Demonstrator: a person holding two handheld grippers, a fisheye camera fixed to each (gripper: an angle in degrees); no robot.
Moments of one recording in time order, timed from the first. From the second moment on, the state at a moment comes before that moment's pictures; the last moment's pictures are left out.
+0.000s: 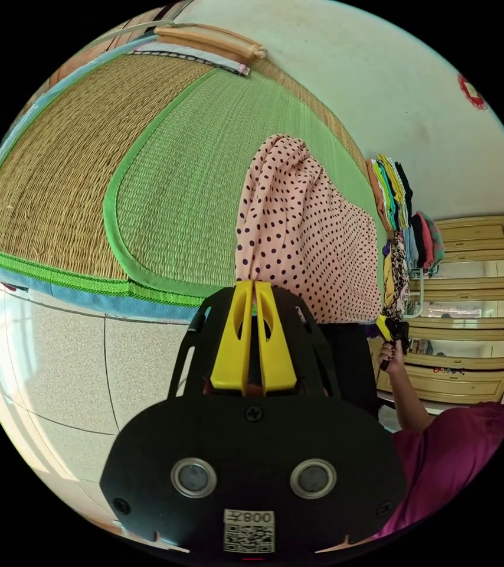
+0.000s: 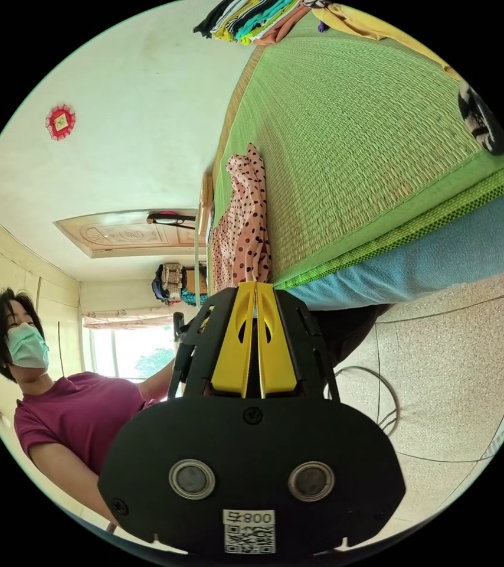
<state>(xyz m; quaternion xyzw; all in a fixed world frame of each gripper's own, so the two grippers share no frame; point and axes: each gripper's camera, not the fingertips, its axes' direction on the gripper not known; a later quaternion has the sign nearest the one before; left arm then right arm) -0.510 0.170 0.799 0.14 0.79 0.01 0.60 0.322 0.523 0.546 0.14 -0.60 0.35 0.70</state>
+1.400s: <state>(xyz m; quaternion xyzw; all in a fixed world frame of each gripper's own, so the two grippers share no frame) -0.127 0.399 0.281 0.47 0.57 0.37 0.56 0.314 0.446 0.521 0.19 -0.56 0.32 0.74</state>
